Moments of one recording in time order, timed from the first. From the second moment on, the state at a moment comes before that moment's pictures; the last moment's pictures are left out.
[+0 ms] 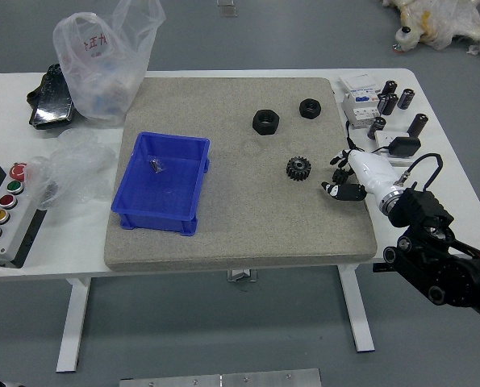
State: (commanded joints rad) left arm -0.22 0.17 -0.92 -0.28 1.38 -0.13 0.25; right arm 0.55 -0.32 0.72 0.91 -1.87 -0.26 -0.15
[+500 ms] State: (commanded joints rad) left arm -0.22 0.16 -0.92 -0.28 1.38 -0.13 0.25; right arm 0.56 -0.32 0.69 0.88 -1.83 -0.29 -0.13
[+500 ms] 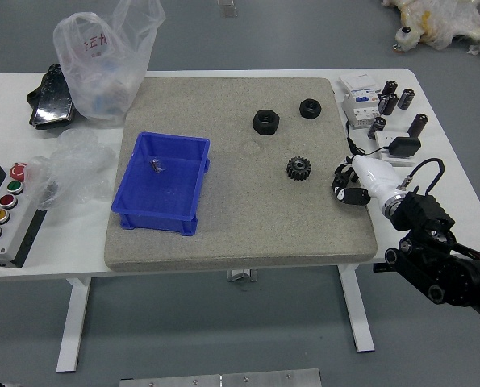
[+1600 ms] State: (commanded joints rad) left arm -0.21 0.16 -0.96 -0.29 1.42 -0.14 0.27; right arm 0.86 -0.07 0.31 1.28 -1.90 -0.28 -0.20
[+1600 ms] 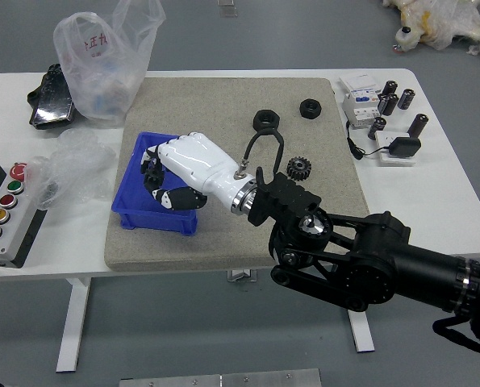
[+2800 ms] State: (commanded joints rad) left arm -0.22 0.15 -0.98 -0.29 1.44 -0.15 0.28; right arm 0.81 -0.08 0.43 1.06 -1.82 -0.34 -0.18
